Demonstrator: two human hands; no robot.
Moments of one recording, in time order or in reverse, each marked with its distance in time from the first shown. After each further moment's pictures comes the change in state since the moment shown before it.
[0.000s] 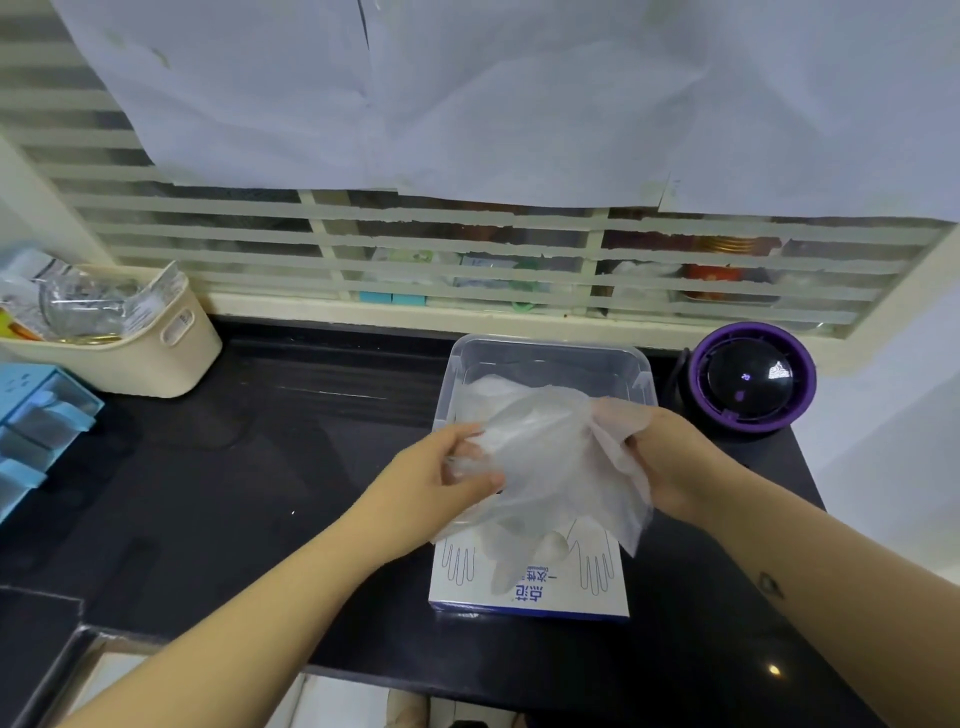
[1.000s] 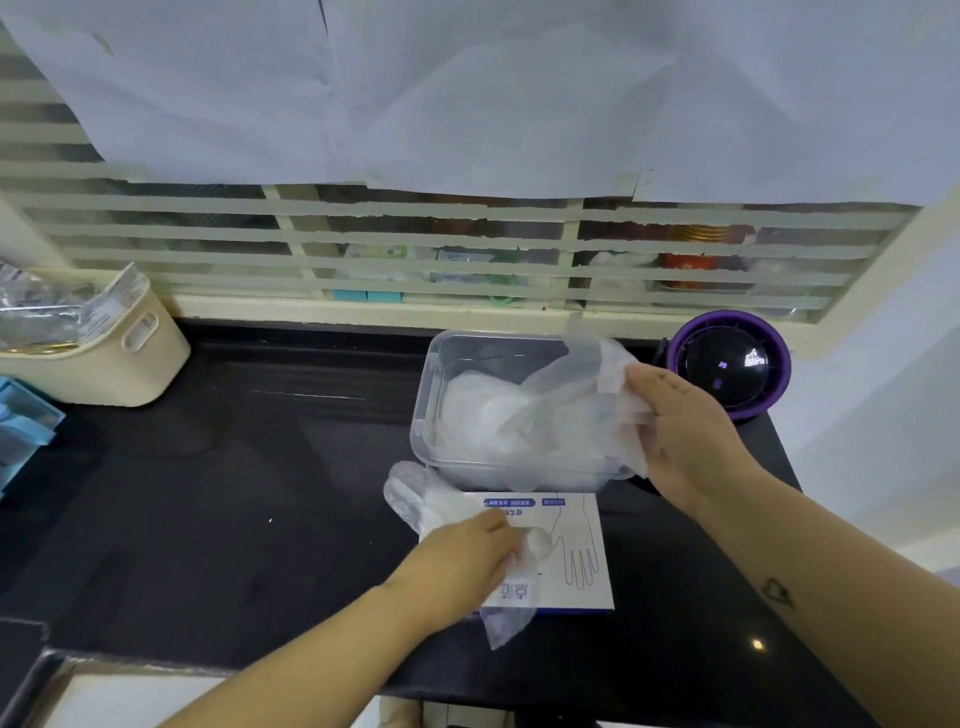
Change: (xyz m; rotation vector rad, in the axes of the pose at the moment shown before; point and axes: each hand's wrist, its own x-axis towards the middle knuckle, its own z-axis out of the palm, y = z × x) left_hand 0.008 -0.049 0.073 0.676 -0.283 0.425; right_hand -0.017 -0.010 -0.004 0.225 0.301 -0.156
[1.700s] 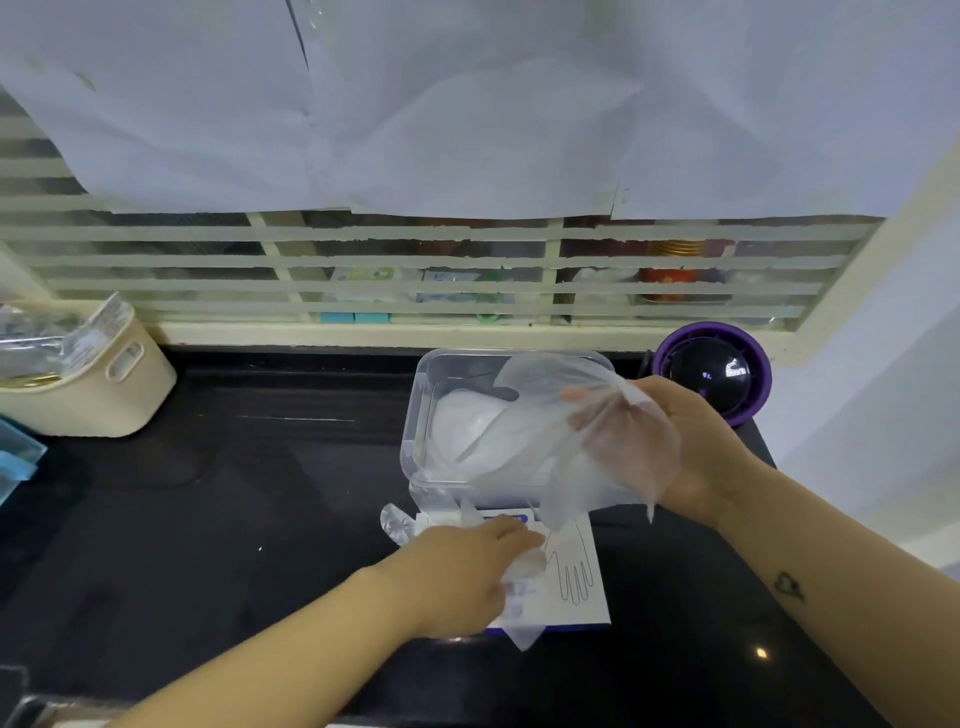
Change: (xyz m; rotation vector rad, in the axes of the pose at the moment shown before) left_hand 0.001 0.028 -0.060 0.001 -0.330 -0.009; right_hand -0.002 -0.015 -0.014 0.187 -0.295 0.208
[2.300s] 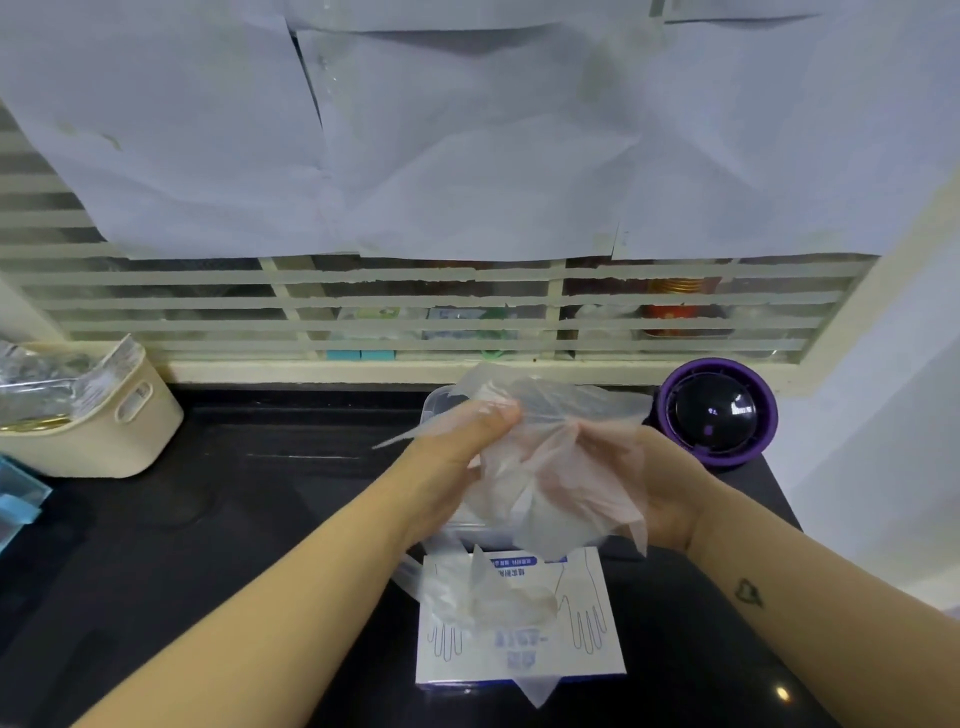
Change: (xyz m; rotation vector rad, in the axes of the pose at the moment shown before) left_hand 0.021 -0.015 -0.084 -1.511 0.462 -0.046; right_hand 0.028 0.007 0.016 0.052 -0.278 0.227
